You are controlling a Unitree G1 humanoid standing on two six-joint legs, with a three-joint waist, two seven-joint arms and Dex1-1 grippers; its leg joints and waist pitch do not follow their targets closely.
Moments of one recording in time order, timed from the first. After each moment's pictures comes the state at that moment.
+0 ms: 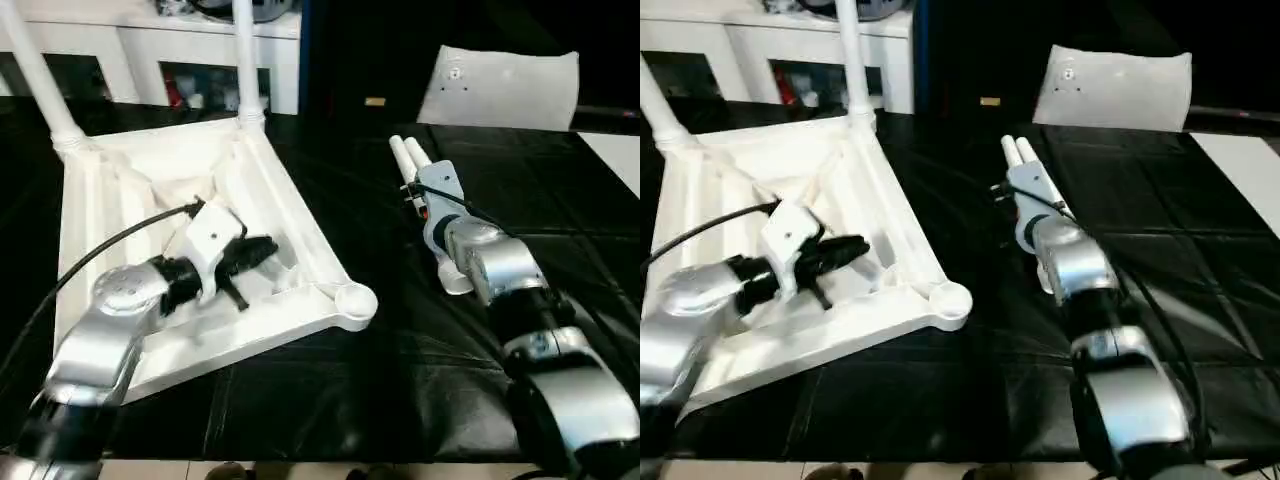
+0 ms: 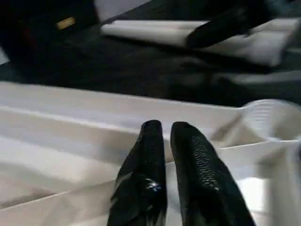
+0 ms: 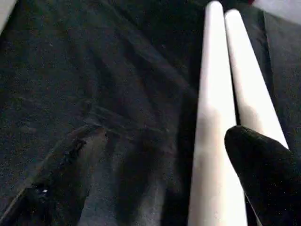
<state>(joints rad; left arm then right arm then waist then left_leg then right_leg) -0.26 0.46 -0.07 -0.13 -0.16 0.42 -0.78 -0.82 -0.22 0.03 0.76 -0.01 0.52 0.23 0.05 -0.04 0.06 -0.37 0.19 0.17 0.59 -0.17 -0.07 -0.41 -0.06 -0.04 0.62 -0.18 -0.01</state>
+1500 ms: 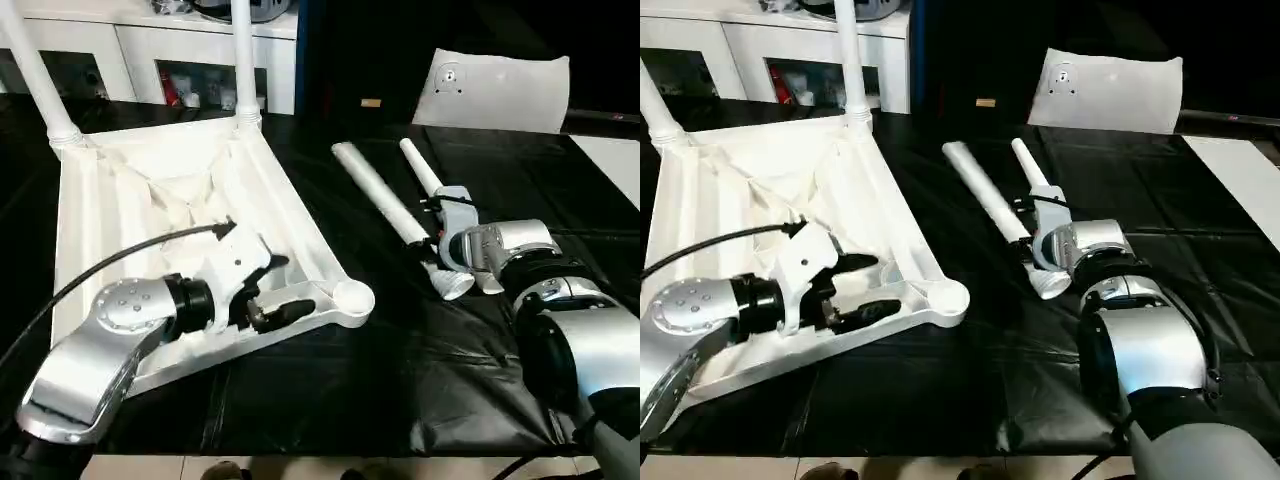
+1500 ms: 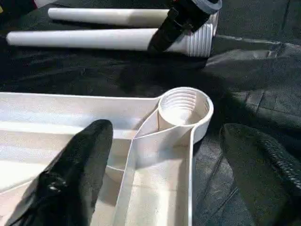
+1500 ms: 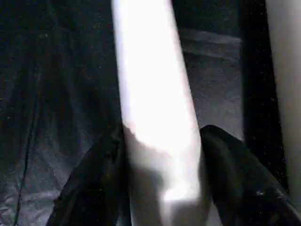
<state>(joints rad) -0.23 0.56 -0.17 -0.40 -0.24 0.69 -0.78 -1.04 -0.27 -0.07 1.24 0.03 0.65 0.35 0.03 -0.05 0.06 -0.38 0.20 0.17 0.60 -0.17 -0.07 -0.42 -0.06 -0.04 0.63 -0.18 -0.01</state>
